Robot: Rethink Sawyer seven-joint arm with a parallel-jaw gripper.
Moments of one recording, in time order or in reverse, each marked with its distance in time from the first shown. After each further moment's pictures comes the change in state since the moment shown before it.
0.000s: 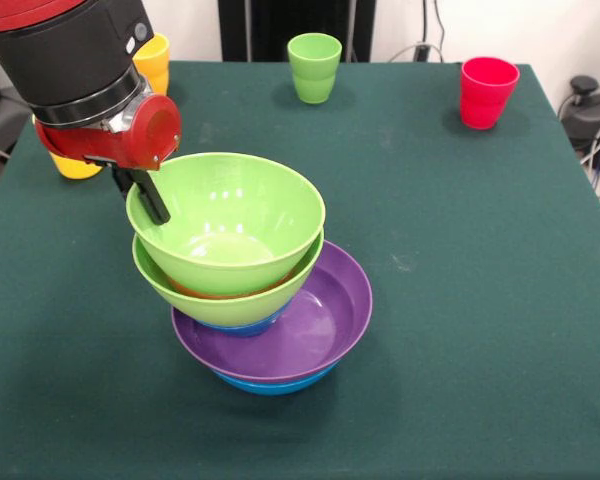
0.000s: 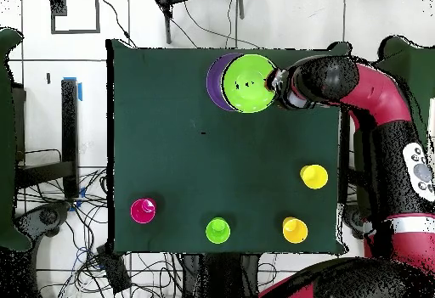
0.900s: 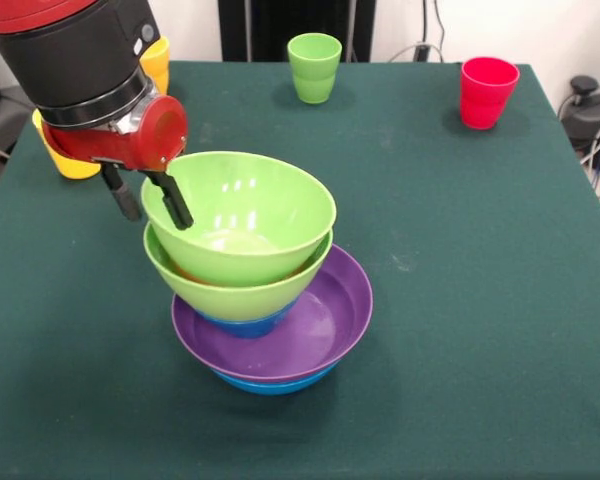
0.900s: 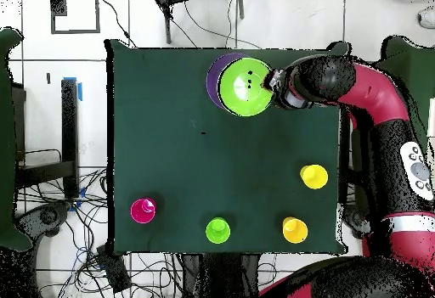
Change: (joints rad) arm 0.007 0.000 0.000 0.002 -0.004 -0.001 0.000
